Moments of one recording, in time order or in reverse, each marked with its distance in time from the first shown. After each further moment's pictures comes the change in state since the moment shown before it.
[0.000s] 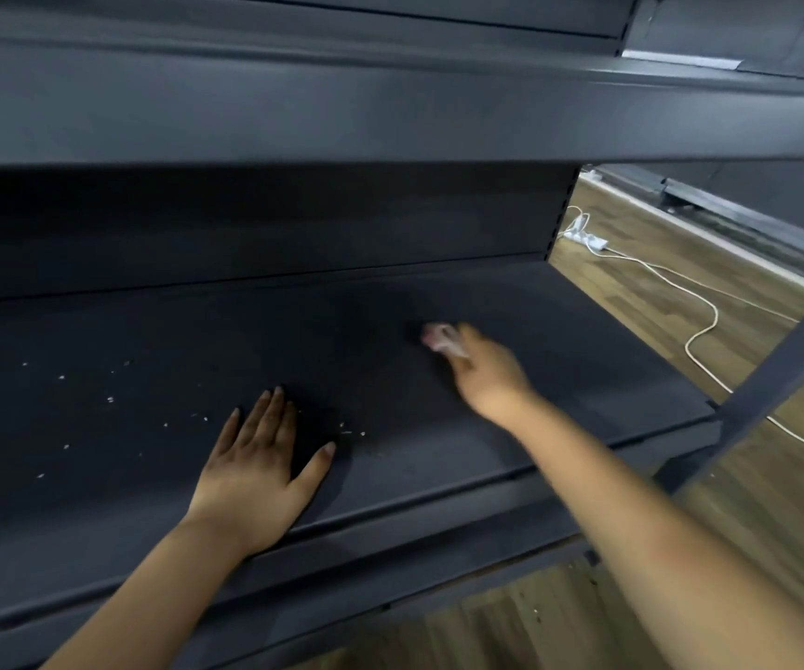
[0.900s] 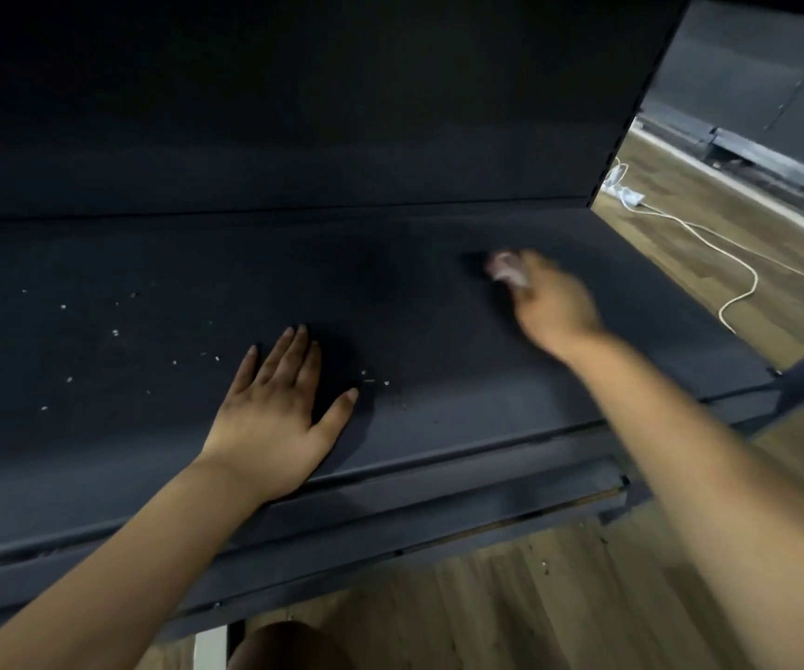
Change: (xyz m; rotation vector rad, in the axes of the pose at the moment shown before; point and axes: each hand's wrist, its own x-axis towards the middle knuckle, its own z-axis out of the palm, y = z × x) left_hand 0.003 0.000 0.001 -0.015 0.004 0.040; right_hand 0.032 0.033 -0.002 -0.115 0.116 -0.047
